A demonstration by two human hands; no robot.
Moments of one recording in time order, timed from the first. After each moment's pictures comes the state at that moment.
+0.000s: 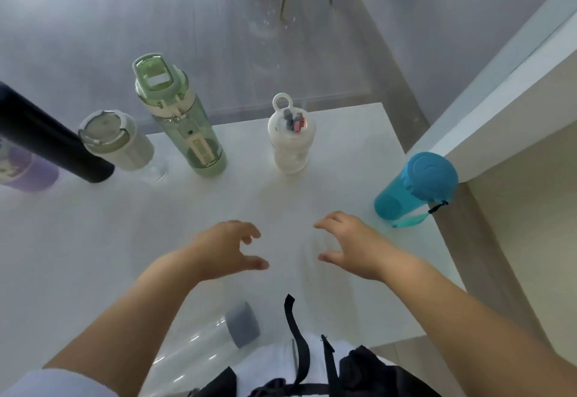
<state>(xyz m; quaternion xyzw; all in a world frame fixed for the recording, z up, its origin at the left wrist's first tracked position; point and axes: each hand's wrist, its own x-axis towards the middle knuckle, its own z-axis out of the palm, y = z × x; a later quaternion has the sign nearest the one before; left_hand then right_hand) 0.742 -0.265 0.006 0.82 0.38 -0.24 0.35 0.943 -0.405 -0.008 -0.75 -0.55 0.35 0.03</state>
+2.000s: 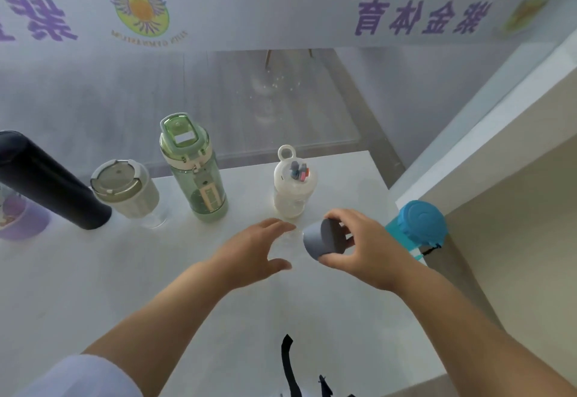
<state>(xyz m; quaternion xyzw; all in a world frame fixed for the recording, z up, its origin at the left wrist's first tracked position) 0.780 -0.230 0.015 0.92 0.23 -0.04 0.32 0.943 -0.373 0.065 -0.78 -0.52 0.27 0.21</state>
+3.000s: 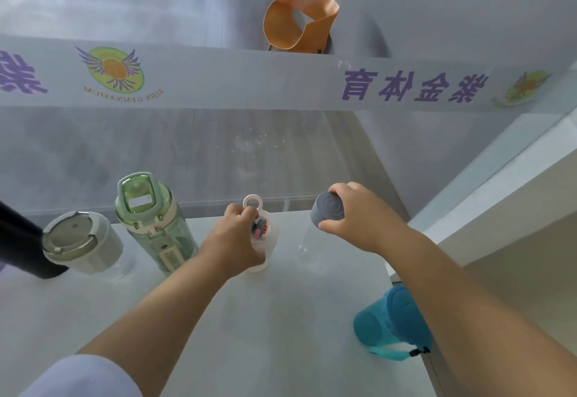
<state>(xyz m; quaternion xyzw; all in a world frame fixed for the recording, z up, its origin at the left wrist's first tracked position) 0.875 -0.162 0.026 0.84 0.45 0.04 0.29 1.062 -0.267 0.104 -0.83 -0.52 0.16 0.11</state>
